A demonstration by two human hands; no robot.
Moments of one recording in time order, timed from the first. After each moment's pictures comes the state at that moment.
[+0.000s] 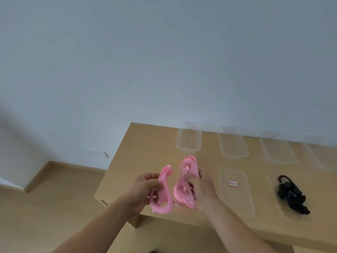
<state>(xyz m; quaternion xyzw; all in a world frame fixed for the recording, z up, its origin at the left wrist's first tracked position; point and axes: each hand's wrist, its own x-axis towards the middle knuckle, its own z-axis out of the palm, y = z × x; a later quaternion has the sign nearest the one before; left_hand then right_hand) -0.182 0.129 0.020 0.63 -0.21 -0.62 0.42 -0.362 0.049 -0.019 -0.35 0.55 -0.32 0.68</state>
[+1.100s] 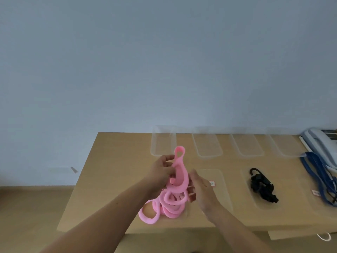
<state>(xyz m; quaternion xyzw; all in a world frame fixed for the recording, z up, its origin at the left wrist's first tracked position) -0.253 0.011 0.014 0.56 -0.33 -0.64 0.40 -0.415 0.032 0.004 -0.45 0.55 -0.32 0.63</state>
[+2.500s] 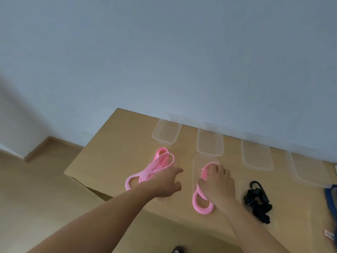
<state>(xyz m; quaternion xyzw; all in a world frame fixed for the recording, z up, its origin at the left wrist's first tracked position) -0.344 0.035 -0.026 0.73 -0.59 -0.34 0.04 -0.526 -0.034 -0.035 -0.79 0.60 0.04 0.10</state>
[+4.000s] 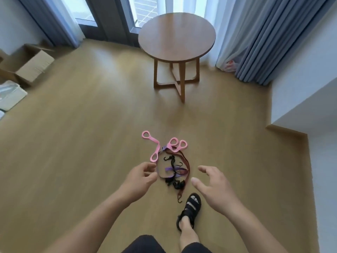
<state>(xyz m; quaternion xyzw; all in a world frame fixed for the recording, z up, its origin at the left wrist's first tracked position) 0.113 0.820 -0.109 0.77 0.36 -0.14 0.51 0.215 0.598 -0.100 -0.88 -0.15 0.33 0.31</state>
